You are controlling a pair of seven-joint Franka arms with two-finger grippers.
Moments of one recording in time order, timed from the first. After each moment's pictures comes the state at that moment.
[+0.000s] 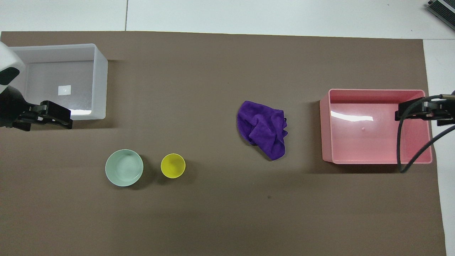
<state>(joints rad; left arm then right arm) -0.03 0.01 -0.08 -1.55 -0.04 1.45 -0.10 0.03 -0.04 -0.04 -1.61 -0.01 1.59 0.11</state>
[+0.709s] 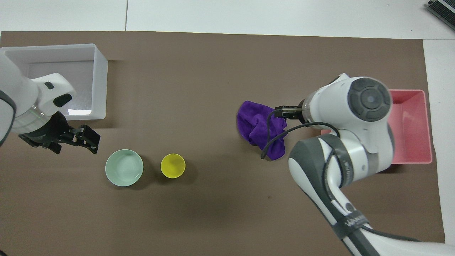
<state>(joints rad) -0.06 0.07 -0.08 -1.73 -0.03 1.43 -0.07 0.31 0.17 0.01 -1.93 -0.01 2.24 0.39</state>
